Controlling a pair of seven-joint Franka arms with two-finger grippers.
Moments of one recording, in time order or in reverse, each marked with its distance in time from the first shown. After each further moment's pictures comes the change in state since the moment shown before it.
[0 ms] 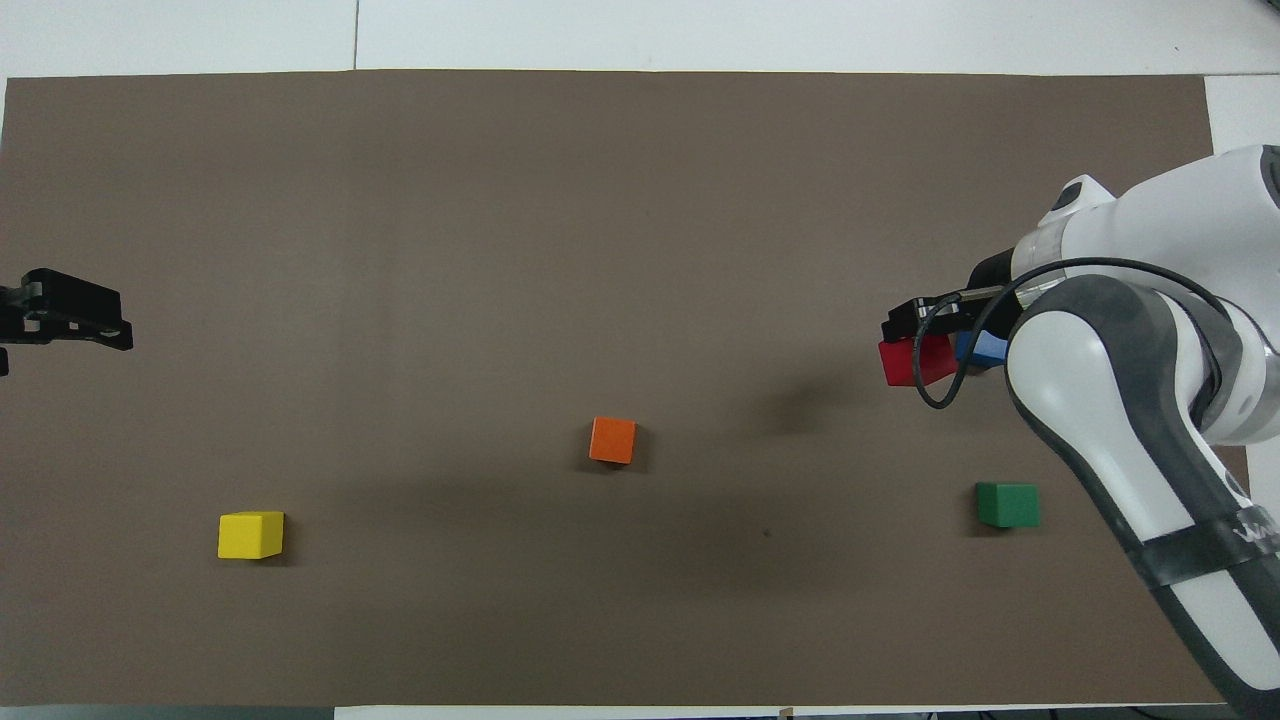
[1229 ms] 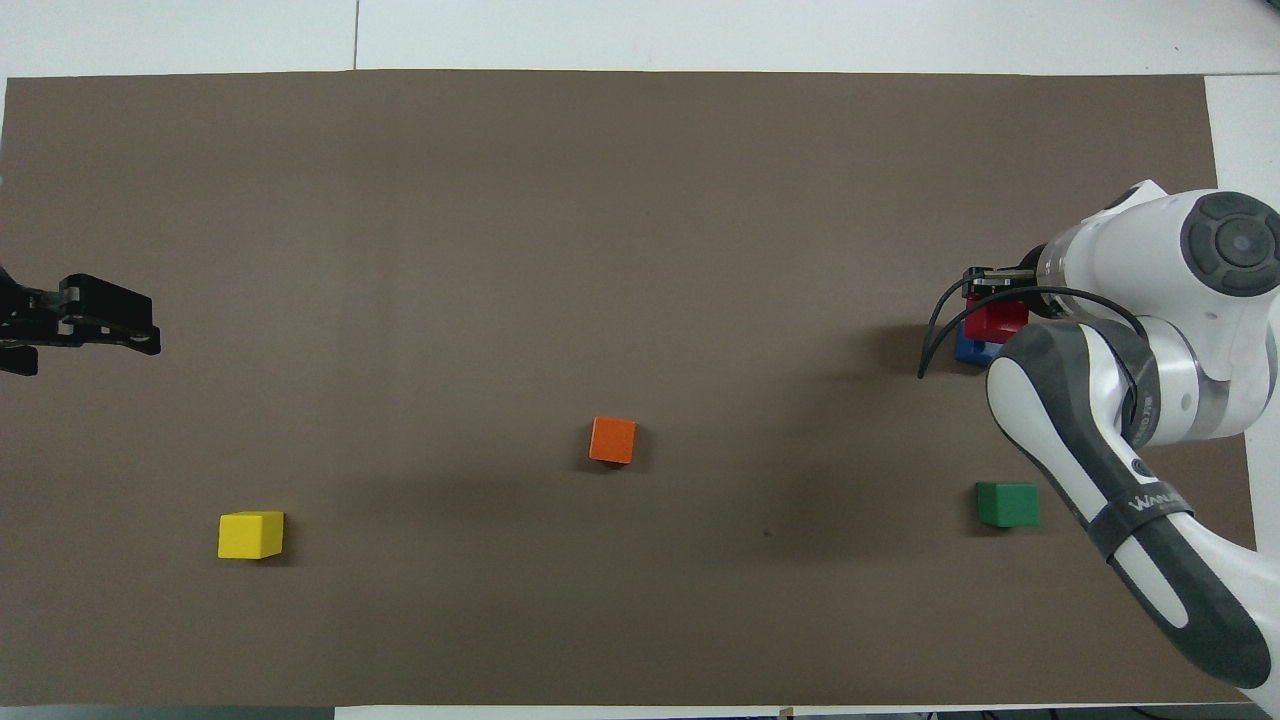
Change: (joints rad) left arm -0.047 -0.001 0.019 -0.011 0.000 0.001 0.010; right arm -0.078 0.075 -0.001 -0.115 -0.375 0.362 0.308
